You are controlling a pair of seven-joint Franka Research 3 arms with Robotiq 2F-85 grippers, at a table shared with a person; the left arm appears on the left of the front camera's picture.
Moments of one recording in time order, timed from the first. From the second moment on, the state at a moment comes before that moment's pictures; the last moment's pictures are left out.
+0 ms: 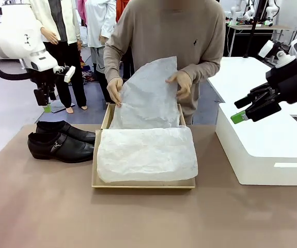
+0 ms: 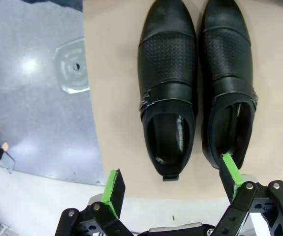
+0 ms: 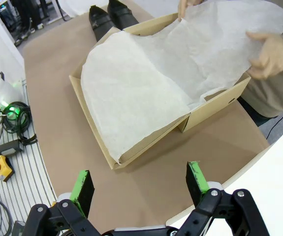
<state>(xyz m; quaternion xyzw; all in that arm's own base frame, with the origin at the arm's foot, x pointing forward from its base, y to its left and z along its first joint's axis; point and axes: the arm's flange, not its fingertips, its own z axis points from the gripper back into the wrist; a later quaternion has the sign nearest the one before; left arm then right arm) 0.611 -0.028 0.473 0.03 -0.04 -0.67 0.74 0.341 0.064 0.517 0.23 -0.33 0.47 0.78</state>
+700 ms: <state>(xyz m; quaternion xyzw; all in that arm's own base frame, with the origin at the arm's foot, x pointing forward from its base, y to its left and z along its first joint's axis) 0.611 -0.029 0.472 0.03 -0.03 -0.68 0.73 0.341 0.064 0.517 0.23 -0.33 0.47 0.78</state>
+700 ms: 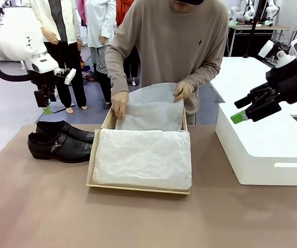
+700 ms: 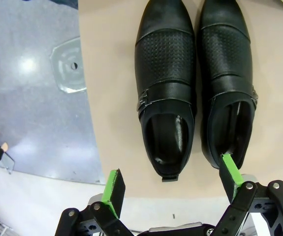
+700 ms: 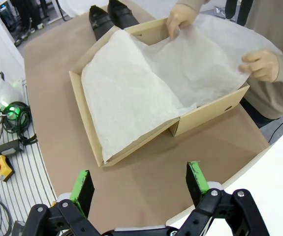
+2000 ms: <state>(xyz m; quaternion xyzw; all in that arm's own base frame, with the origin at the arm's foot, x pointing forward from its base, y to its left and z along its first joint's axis) 0.664 -0.013 0.410 0.03 -0.03 -0.67 0.74 0.342 0.064 0.517 0.23 -0.33 0.47 0.78</state>
